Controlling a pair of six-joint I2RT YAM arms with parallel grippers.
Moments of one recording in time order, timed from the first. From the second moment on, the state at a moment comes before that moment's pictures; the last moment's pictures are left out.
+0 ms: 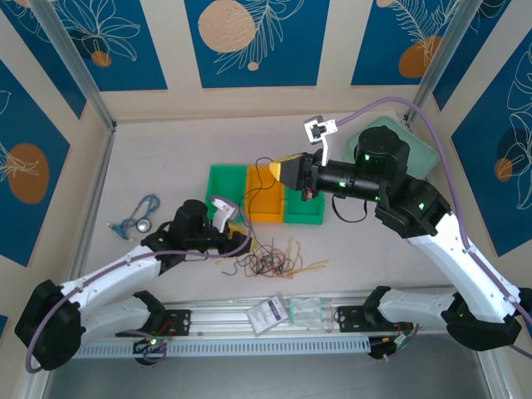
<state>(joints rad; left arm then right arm) -0.70 1.06 0.54 -0.05 0.51 -0.34 0.79 1.10 1.55 -0.60 -0.40 0.52</state>
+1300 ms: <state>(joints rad) -0.90 1.55 0.61 0.07 0.40 -0.33 0.63 0.95 1.64 -0.57 -0.41 0.51</state>
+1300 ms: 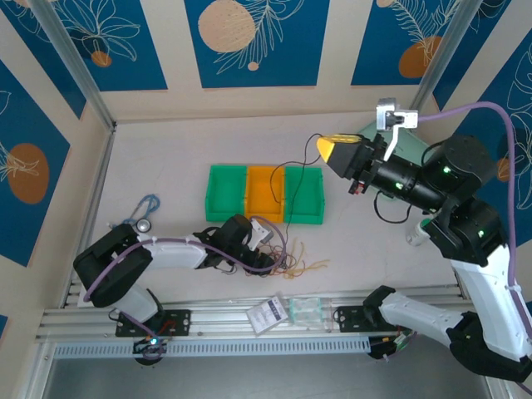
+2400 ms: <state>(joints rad) -0.90 1.43 0.67 -0.04 0.39 -0.33 0.62 0.80 1.61 -0.67 0.06 0.25</state>
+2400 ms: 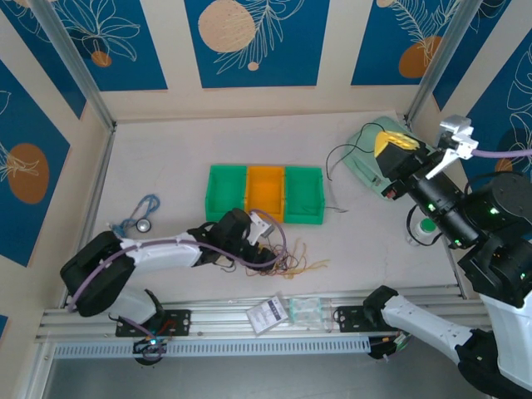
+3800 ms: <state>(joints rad) -0.81 1.01 0.79 -0.47 0.15 -0.31 0.16 1.18 1.46 -0.51 -0.49 0.45</state>
